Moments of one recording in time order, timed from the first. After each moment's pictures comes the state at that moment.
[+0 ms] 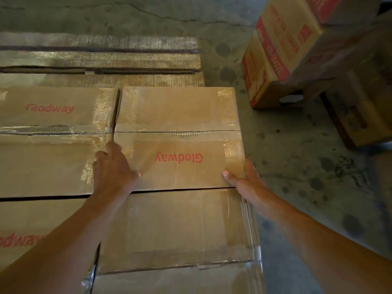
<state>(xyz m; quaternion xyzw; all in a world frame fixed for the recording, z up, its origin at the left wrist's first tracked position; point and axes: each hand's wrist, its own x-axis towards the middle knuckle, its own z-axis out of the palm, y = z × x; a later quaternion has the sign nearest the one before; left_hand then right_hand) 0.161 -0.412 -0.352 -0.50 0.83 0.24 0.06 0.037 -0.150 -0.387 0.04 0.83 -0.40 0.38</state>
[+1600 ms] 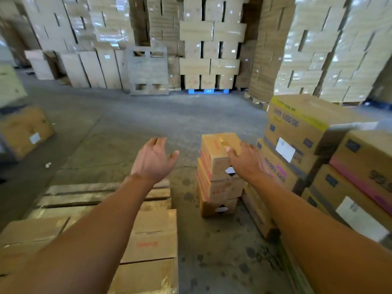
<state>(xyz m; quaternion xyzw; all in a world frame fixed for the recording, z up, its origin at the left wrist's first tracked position) 0.152 -0.132 0.284 -0.17 0.94 0.16 -0.26 0.017 0.084 0.268 -0.17 0.94 -0.28 -0.07</state>
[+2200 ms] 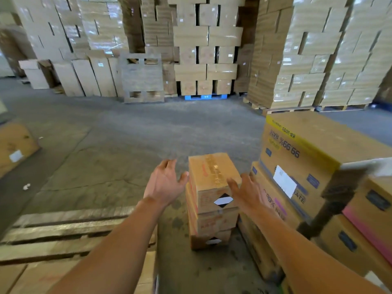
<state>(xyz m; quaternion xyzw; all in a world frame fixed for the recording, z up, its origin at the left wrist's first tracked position) -0.110 -0.100 0.278 -0.17 0.94 0.20 -0.22 -0.216 0.105 0.239 -0.13 0.95 -0.29 0.00</state>
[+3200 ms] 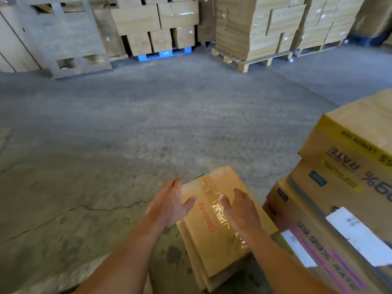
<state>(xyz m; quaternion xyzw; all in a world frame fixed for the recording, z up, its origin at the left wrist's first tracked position) -0.575 -0.317 0.141 -0.05 0.97 0.22 0.06 -0.601 -0.112 0.102 0.02 0.95 -0.27 0.12</state>
